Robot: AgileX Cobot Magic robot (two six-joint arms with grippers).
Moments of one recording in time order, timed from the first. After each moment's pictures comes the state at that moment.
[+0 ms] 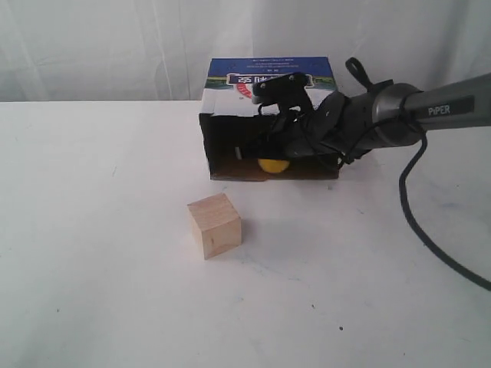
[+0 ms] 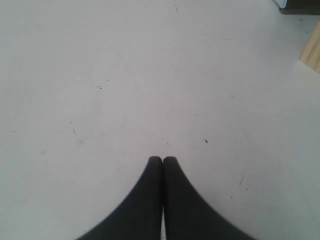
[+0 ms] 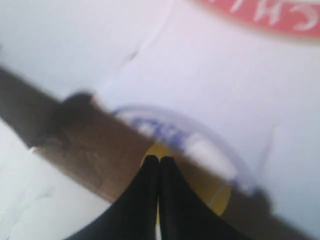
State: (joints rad) left arm -0.10 0.00 0.02 -0.11 0.52 0.05; right arm 0.43 2.11 -1.38 0.65 0.03 -0.63
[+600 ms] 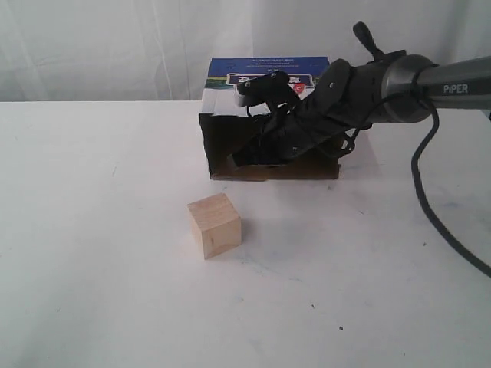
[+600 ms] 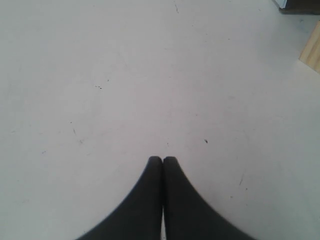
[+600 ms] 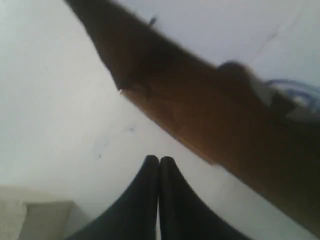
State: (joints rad) left arm -0.10 0.00 0.02 -0.11 0.52 0.05; right arm 0.42 2.06 -1.46 0.56 0.43 -0.63
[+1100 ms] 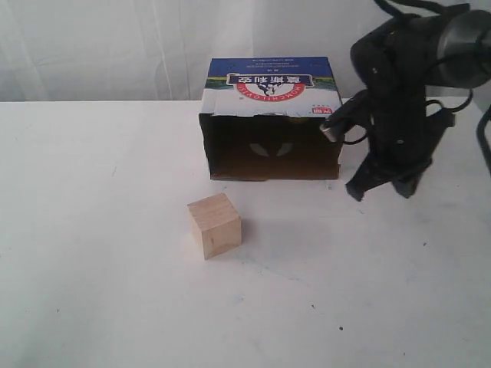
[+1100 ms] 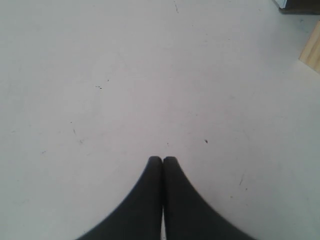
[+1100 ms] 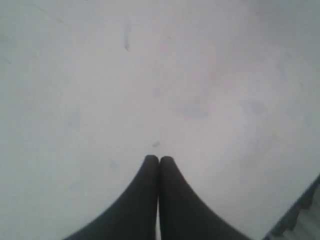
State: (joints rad) left arm -0.10 0.00 0.02 -0.11 0.52 0.05; right arm 0.35 1.93 -1.46 -0.38 1.18 -0.06
